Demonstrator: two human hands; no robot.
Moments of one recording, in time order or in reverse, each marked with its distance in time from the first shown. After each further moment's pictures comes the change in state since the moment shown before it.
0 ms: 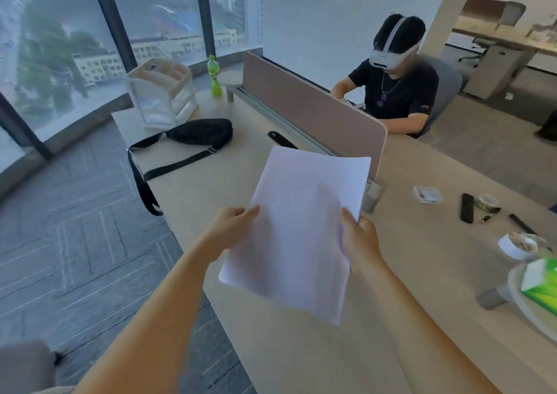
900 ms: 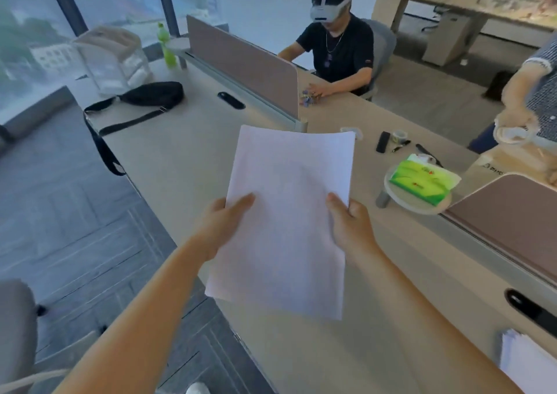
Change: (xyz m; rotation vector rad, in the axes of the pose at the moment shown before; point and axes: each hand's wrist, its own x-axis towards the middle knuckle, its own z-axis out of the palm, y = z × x) left_hand -0.256 -0.009 0.201 -0.188 0.041 -0.014; right_hand -0.185 0.063 -0.242 -0.046 -0.012 -0.155
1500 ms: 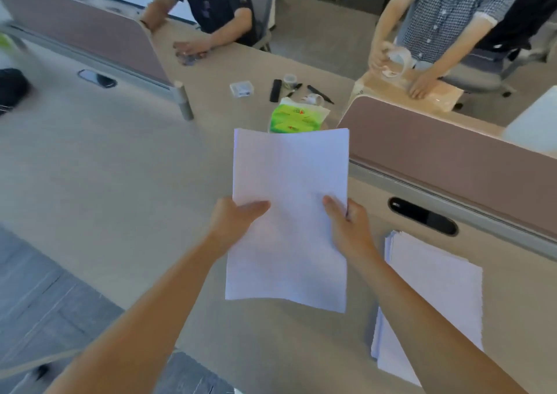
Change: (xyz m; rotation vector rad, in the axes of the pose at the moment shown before) left_hand -0.044 -0.036 0.240 0.256 -0.294 0.053; right_hand -0.066 0.079 -0.216 -0.032 0.281 0.026
